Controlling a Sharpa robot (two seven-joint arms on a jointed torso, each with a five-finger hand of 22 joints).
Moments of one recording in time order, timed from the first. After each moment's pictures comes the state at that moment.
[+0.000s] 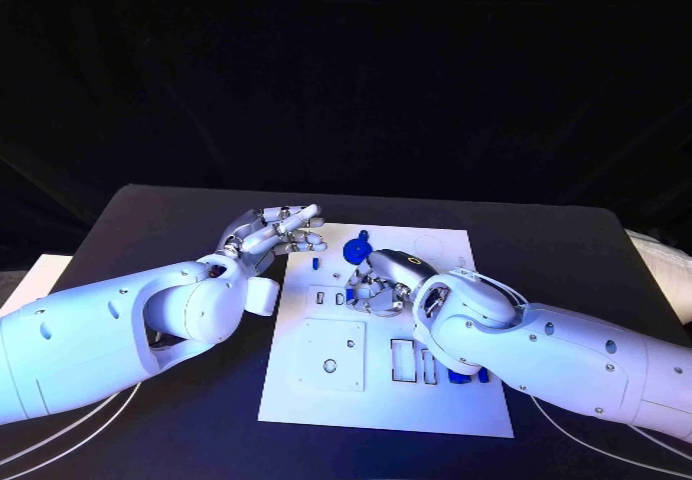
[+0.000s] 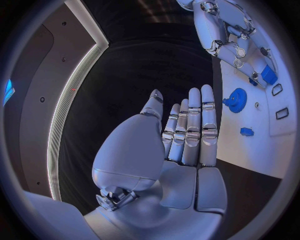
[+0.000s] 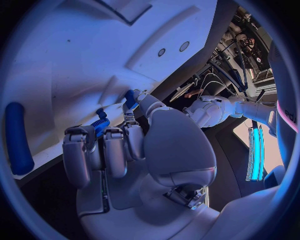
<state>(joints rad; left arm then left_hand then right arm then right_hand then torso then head) 1.16 -0.90 -0.03 1.65 0.09 -0.35 0.42 1.41 0.01 -0.06 0.09 0.05 0.99 0.19 0.11 0.08 1.10 0.13 0.12 0.09 1.20 0.07 0.33 0.37 0.18 1.16 0.17 0.30 0.16 1.01 -0.65 0.07 1.60 -1.53 -0.32 -0.31 1.30 -0.05 0.31 0.01 0.24 1.12 0.11 0.10 0.10 1.47 0.03 1.34 1.31 1.47 -0.04 1.53 1.31 0.02 1.47 0.08 1.54 1.31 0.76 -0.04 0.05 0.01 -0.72</state>
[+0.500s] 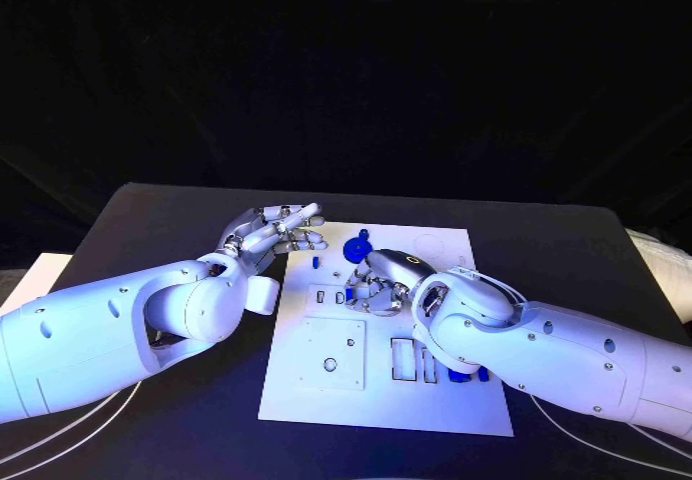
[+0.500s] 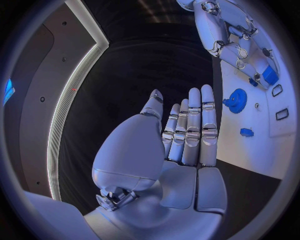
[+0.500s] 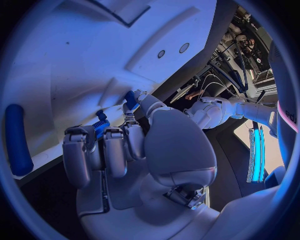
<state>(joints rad) 1.16 -0.89 -0.03 1.65 0.09 -0.35 0.42 1.41 0.01 -0.06 0.09 0.05 0.99 0.19 0.11 0.08 1.10 0.13 0.12 0.09 1.20 0.07 0.33 0.37 0.18 1.16 0.17 0.30 0.16 1.01 -0.65 0.07 1.60 -1.54 -0.30 -0.33 1.29 -0.06 0.31 0.01 0.24 1.12 0.10 0.09 0.10 1.47 0.03 1.33 1.31 1.47 -0.04 1.52 1.31 0.02 1.47 0.08 1.54 1.31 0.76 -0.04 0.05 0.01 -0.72</state>
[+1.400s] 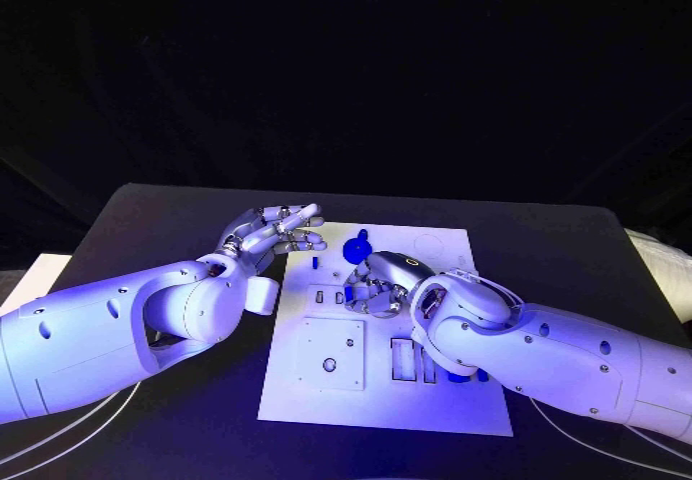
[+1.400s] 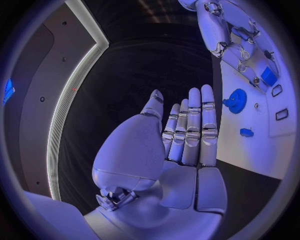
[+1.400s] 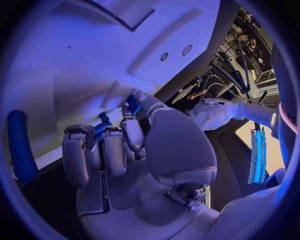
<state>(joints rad) 1.16 -0.90 -0.03 1.65 0.09 -0.35 0.42 1.42 0.02 -0.06 0.09 0.05 0.99 0.19 0.11 0.08 1.10 0.13 0.12 0.09 1.20 0.07 0.33 0.37 0.18 1.16 0.17 0.30 0.16 1.01 -0.64 0.07 1.60 -1.54 -0.31 -0.34 1.24 -0.11 0.27 0.01 0.24 1.00 0.15 0.06 0.08 1.41 0.06 1.21 1.31 1.47 -0.02 1.49 1.31 0.02 1.47 0.09 1.52 1.31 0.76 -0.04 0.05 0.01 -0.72</state>
